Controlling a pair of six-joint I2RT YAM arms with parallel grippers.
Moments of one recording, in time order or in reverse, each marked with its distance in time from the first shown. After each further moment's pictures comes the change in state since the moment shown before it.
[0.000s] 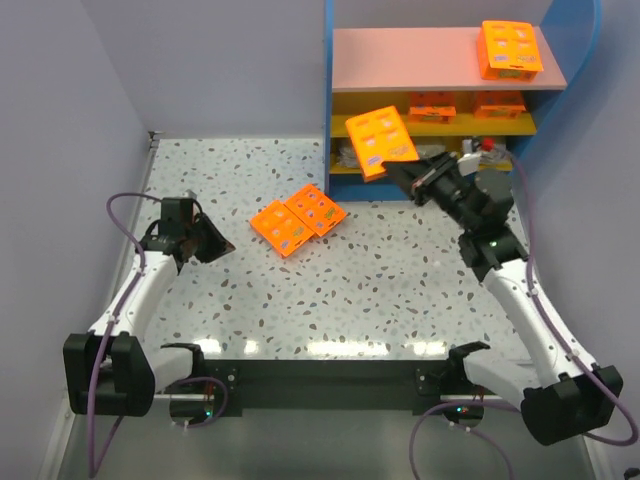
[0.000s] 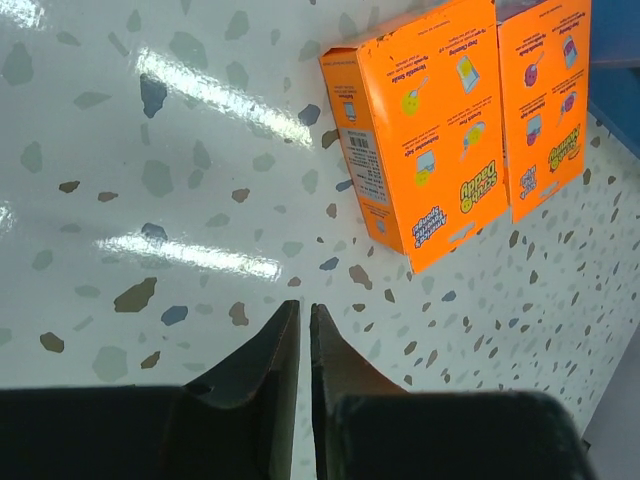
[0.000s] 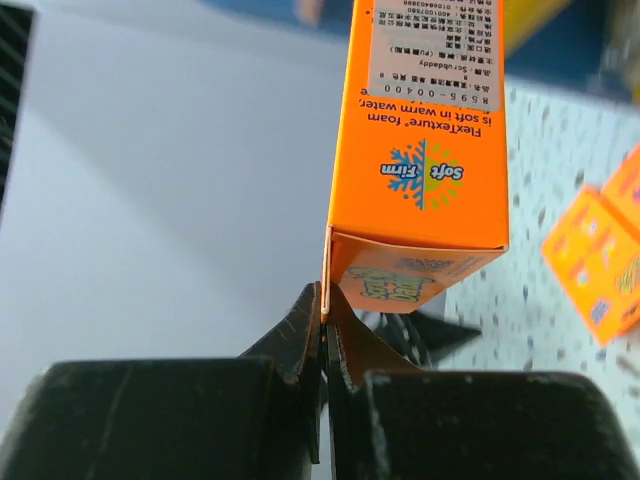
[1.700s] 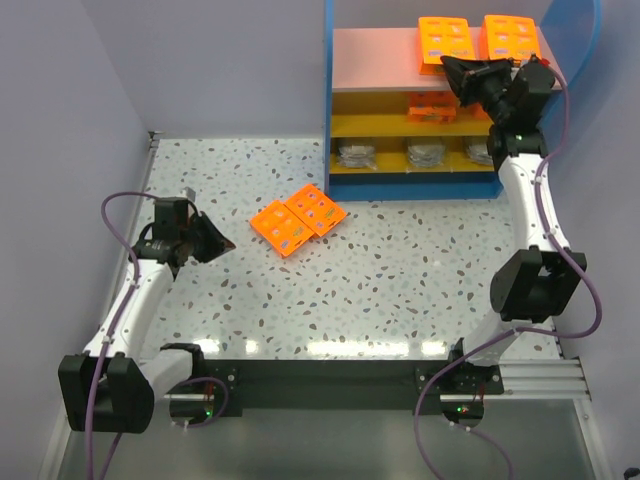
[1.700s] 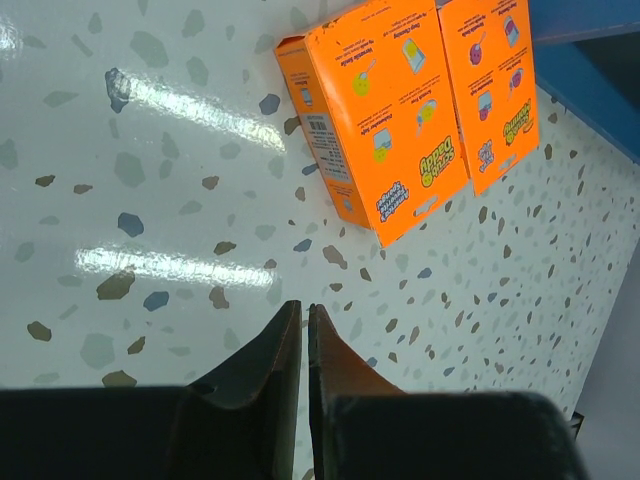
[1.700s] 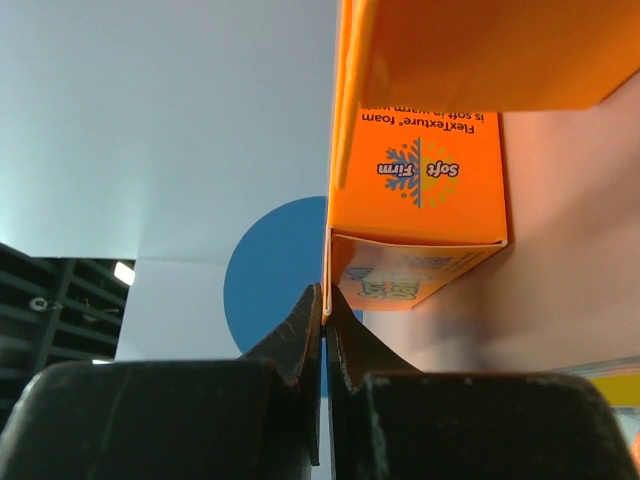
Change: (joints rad) left arm 0.001 -0.084 0.011 -0.037 0.050 0.025; right arm -0.383 0.673 0.816 -0.078 -0.029 0.161
